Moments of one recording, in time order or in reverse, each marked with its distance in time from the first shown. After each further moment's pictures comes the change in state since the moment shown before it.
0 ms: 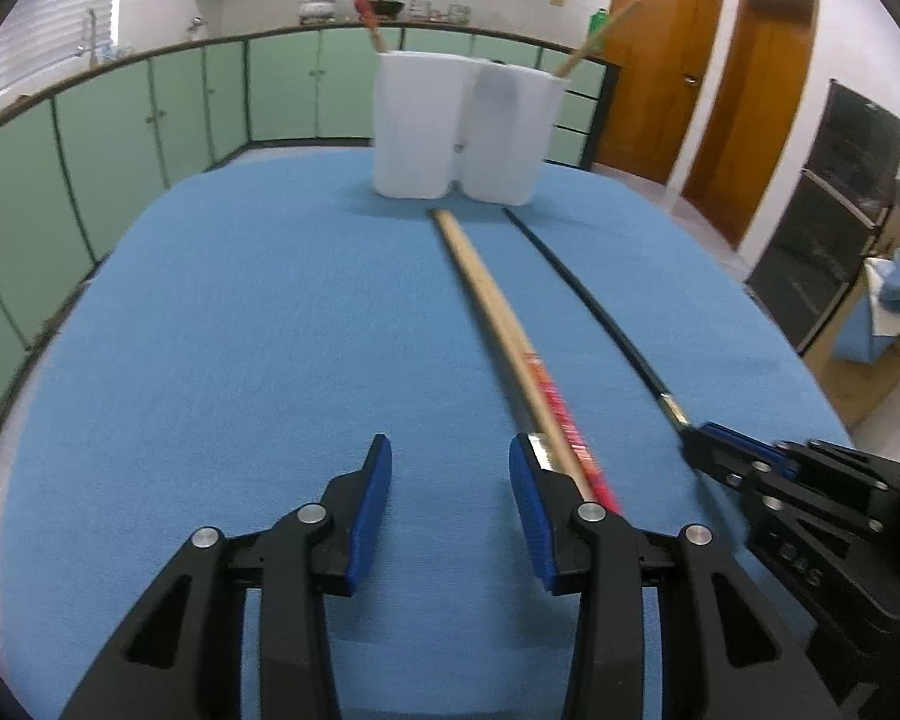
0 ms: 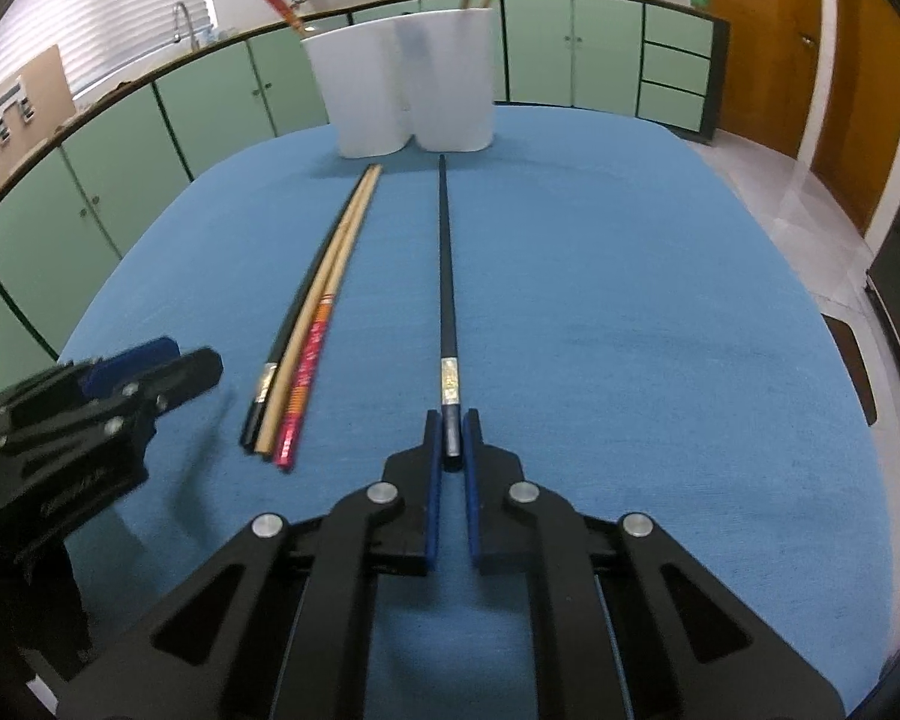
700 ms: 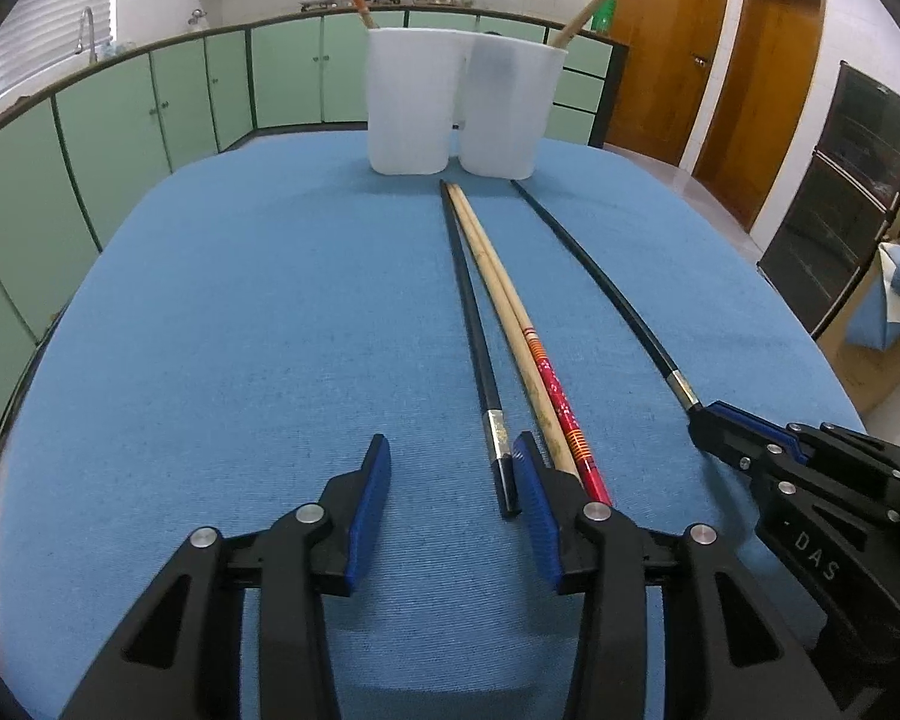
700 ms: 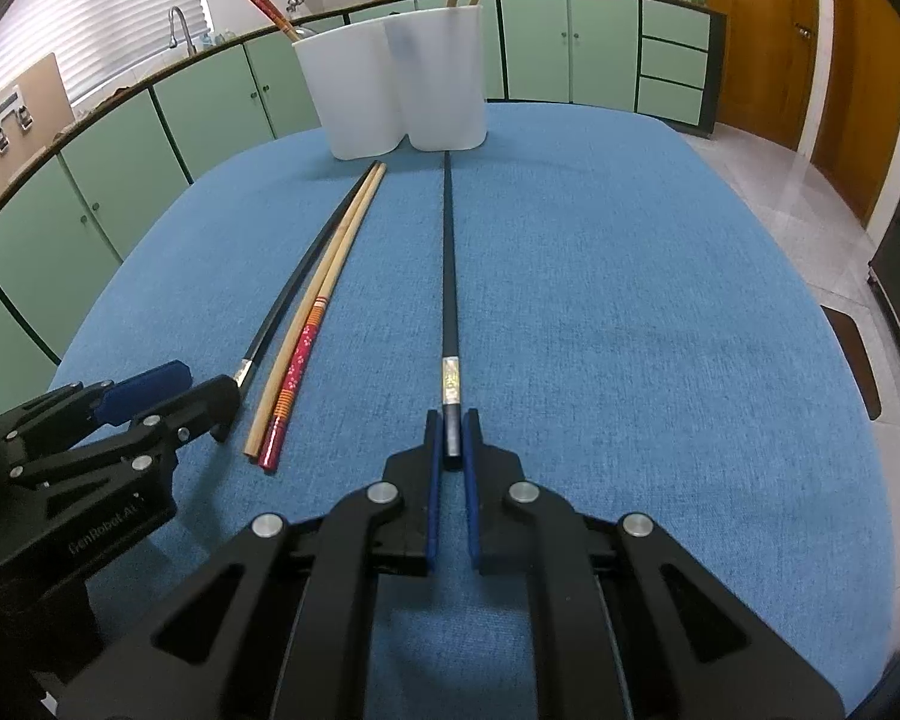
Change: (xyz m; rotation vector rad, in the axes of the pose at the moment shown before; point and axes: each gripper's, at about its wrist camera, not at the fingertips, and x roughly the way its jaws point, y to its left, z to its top) left arm 0.008 -0.011 -0.002 0.013 0.047 0.061; right arm -0.001 0.000 -0.001 -0.002 0.003 0.001
